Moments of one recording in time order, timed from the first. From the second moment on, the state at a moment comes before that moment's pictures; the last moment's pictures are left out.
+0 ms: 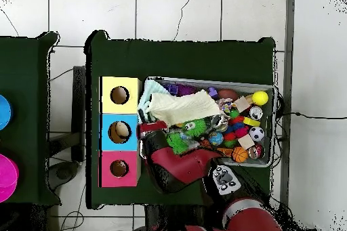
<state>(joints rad) -0.34 -0.52 0.16 1.92 -0.72 -0.73 2.26</state>
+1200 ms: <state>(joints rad) -0.07 -0.64 -0.17 2.06 -0.33 -0.29 2.26</state>
